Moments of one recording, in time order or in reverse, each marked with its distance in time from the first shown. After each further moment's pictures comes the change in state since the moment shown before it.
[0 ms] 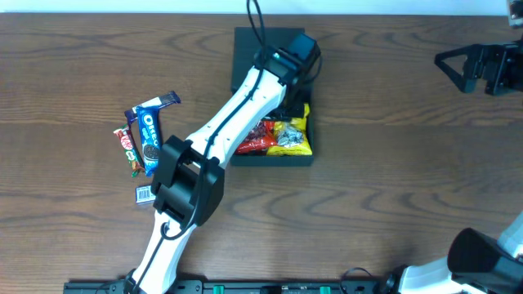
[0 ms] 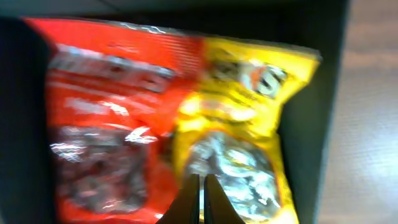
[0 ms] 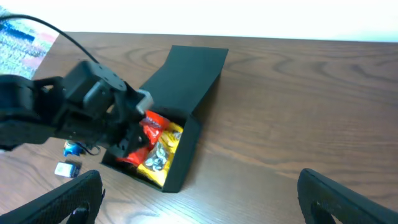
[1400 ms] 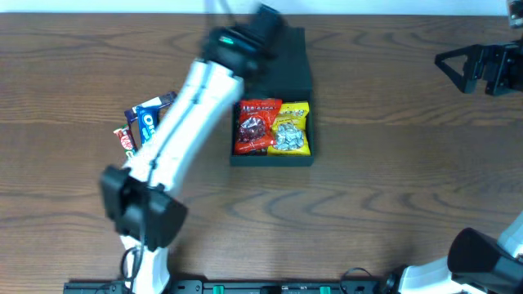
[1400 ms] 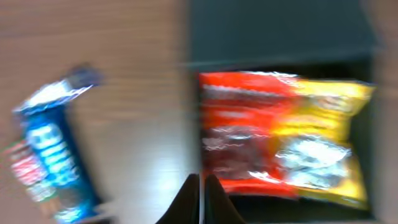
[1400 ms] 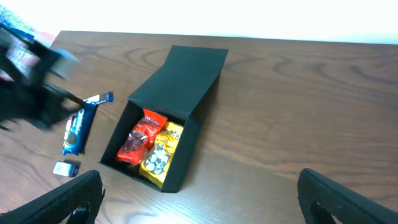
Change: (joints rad) left arm 0.182 -0.258 0.012 -0.151 -0.267 0.163; right arm 0.000 0.000 0.000 0.002 0.000 -0.007
